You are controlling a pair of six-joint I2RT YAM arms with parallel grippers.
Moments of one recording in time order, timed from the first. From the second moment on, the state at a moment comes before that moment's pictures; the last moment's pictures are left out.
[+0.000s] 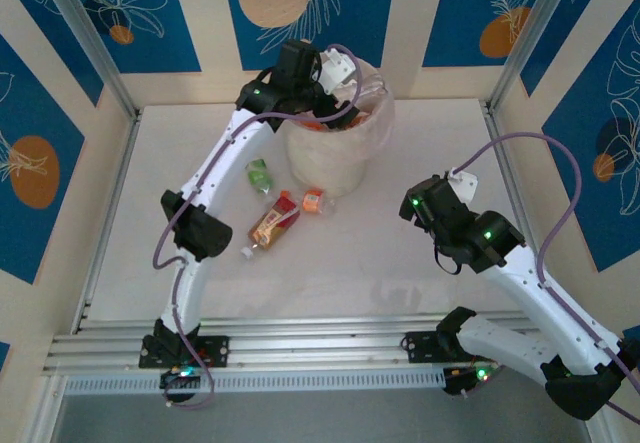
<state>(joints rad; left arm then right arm) -0.60 2.21 2.56 -0.86 0.16 0.33 0.64 0.91 1.08 -1.13 0.60 0.87</state>
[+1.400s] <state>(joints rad) -0.50 2.22 2.57 -0.81 -0.39 -0.01 0.63 0.91 1.08 -1.12 0.56 0.87</state>
